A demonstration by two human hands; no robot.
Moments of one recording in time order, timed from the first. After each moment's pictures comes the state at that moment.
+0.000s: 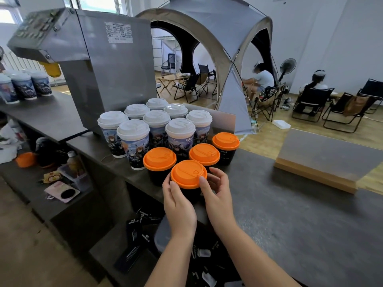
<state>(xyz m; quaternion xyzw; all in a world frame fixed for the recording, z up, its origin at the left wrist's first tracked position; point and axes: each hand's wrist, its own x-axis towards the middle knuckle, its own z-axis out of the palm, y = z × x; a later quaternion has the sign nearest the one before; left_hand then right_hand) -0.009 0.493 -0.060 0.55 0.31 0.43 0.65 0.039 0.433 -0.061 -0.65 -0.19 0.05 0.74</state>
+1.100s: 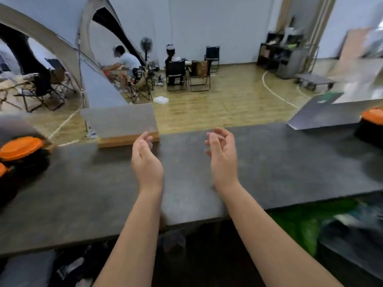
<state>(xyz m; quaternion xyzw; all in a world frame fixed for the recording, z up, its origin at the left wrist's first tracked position) 0.073 0.151 -0.010 0.62 0.07 0.25 0.74 0.041 0.014 -0.008 -0.62 0.03 -0.27 0.73</state>
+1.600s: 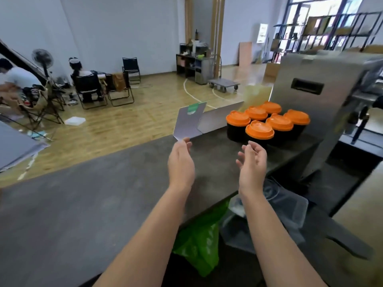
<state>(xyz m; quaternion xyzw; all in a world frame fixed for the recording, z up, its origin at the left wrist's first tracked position) 0.038 -0.234 -0.013 0.66 -0.12 -0.06 0.74 -0.051 -0.344 -0.021 -0.52 0.28 -0.48 0.65</state>
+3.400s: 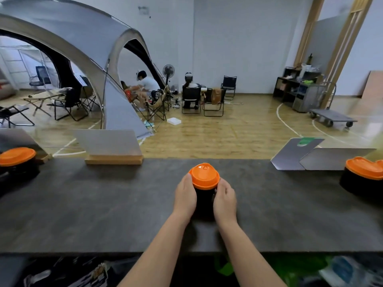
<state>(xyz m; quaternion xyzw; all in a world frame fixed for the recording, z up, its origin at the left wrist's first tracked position) 0.072 -0.017 -0.035 0.74 0.07 0.09 0.66 0.056 -0.107 -0.055 -0.74 0.14 -0.21 0.63</state>
